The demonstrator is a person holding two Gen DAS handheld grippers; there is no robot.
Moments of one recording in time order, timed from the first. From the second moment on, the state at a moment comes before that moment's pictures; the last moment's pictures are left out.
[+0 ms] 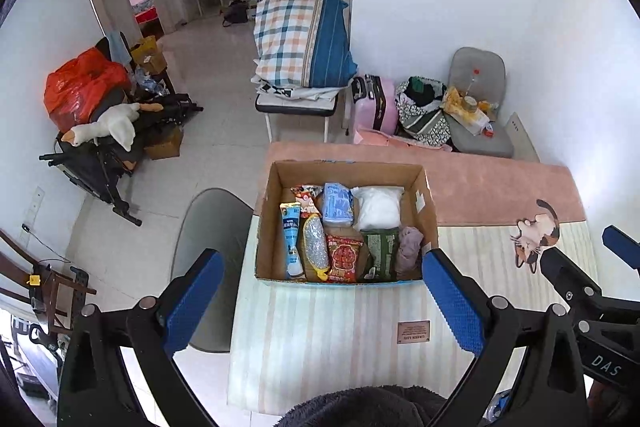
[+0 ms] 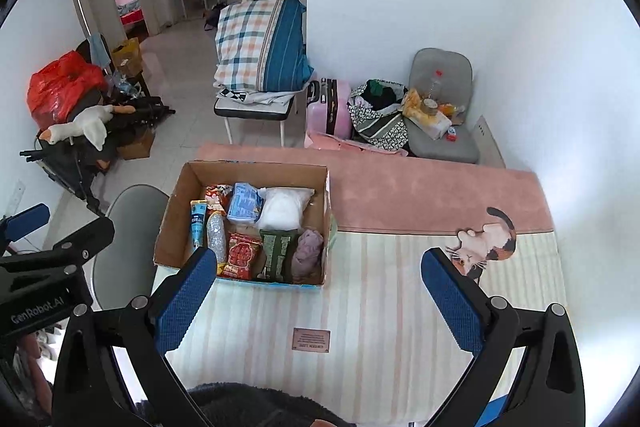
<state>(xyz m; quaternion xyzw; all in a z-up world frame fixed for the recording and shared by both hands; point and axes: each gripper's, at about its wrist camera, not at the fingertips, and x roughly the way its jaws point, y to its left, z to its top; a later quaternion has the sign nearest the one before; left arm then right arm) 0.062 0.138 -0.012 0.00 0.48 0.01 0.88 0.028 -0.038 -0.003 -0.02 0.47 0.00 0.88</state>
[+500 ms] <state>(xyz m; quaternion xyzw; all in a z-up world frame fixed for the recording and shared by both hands) 0.055 0.139 -0.005 -0.01 0.48 0.01 0.88 0.020 -0.046 0.018 -0.03 0.45 -0.02 0.89</state>
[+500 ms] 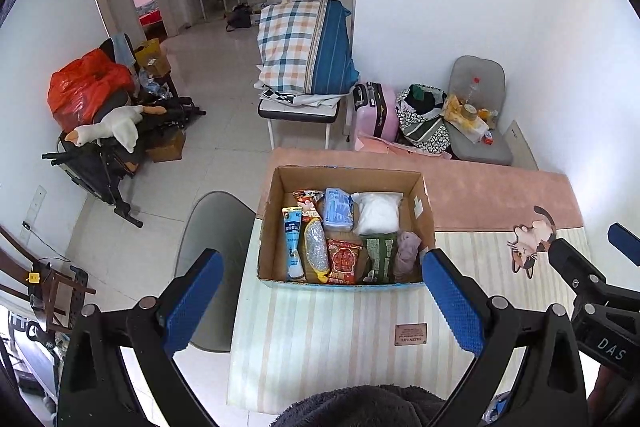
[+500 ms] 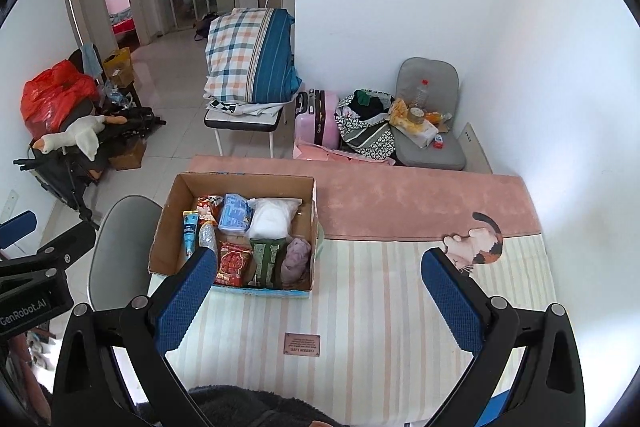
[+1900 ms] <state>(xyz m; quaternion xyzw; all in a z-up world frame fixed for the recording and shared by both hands) 0.054 0.138 -0.002 -0.01 0.48 0.01 0.88 0.026 -0.051 0.023 -0.04 0.45 -0.02 0.89</state>
